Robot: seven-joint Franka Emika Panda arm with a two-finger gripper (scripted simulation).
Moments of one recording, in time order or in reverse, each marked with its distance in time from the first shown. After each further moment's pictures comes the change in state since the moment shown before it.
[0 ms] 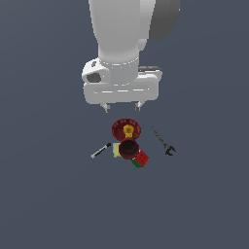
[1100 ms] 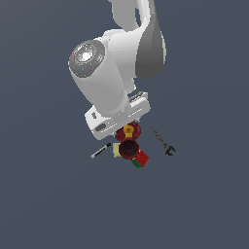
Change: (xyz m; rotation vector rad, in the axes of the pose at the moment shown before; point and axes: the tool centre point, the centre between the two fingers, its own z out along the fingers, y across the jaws) arm 0.009 -0.005 0.085 0.247 -0.164 -0.403
